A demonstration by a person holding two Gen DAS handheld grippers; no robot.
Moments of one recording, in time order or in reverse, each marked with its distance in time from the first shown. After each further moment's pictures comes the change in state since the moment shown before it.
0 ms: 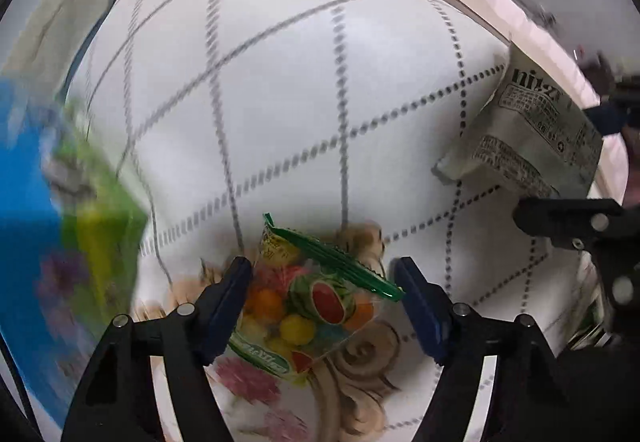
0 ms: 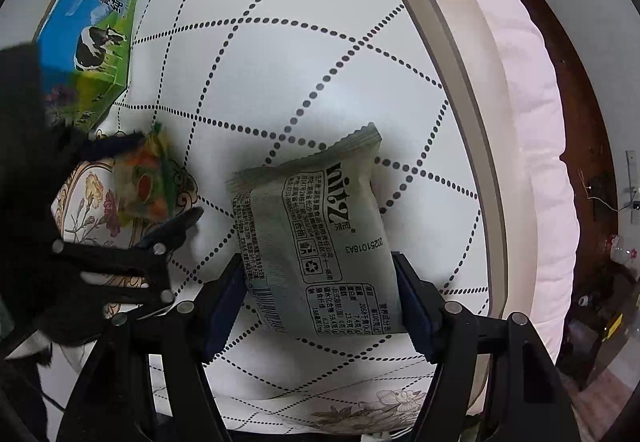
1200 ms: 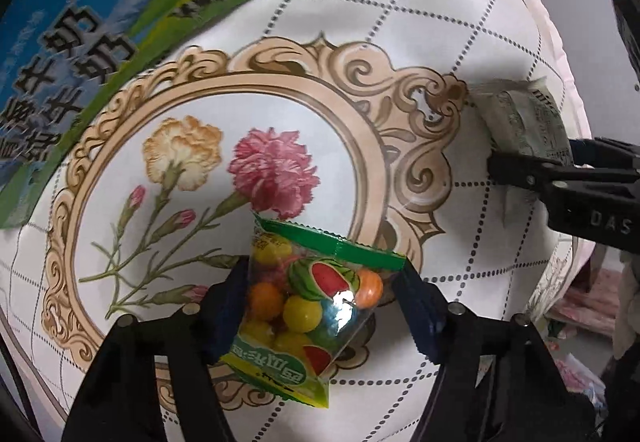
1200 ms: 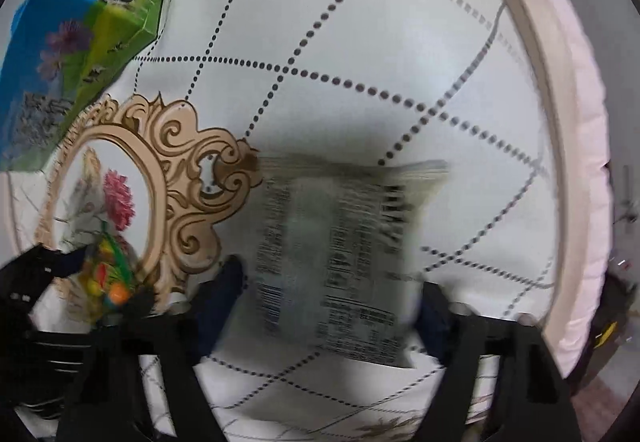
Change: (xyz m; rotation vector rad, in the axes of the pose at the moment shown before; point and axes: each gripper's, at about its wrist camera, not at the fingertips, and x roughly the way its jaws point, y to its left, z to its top) left arm 0.003 0.041 -0.101 -0.465 0.056 -0.145; right arm 0.021 0.046 0.002 -0.064 -0.022 -0.065
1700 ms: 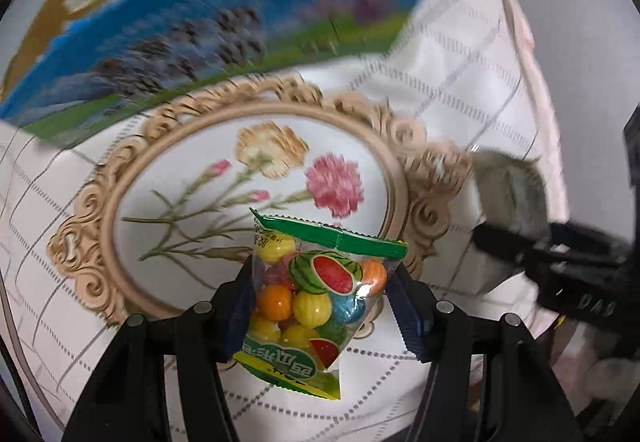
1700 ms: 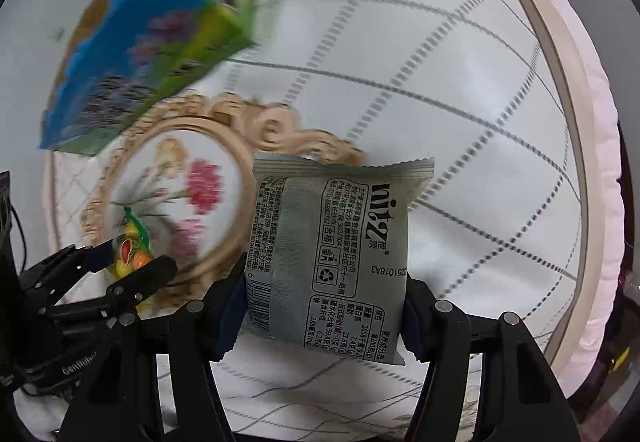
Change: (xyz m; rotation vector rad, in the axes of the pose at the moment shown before) left arm -0.063 0.036 -0.042 -0.284 -0.186 -0.080; right arm -0.057 0.033 -0.018 -0.066 -0.064 0.162
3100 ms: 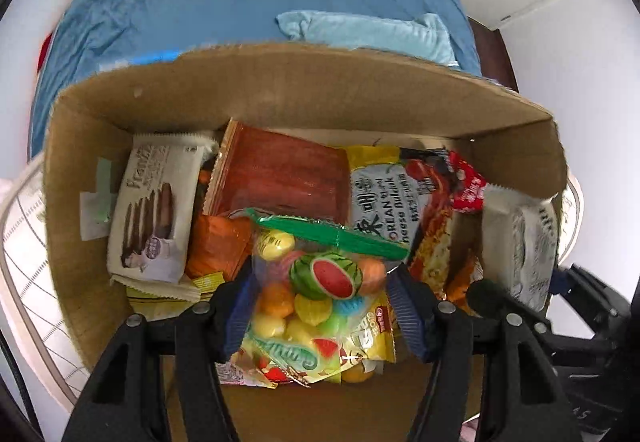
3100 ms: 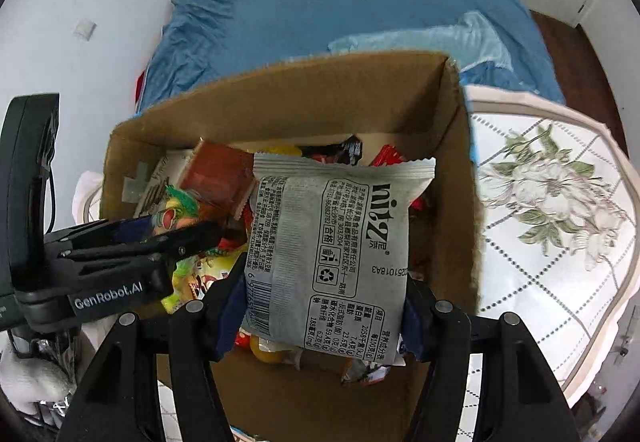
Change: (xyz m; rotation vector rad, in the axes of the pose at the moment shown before) left arm -0.011 0.177 0.294 -0.231 0.116 -0.037; right arm 0.036 0.221 0.291 -0.178 0.058 -0.007
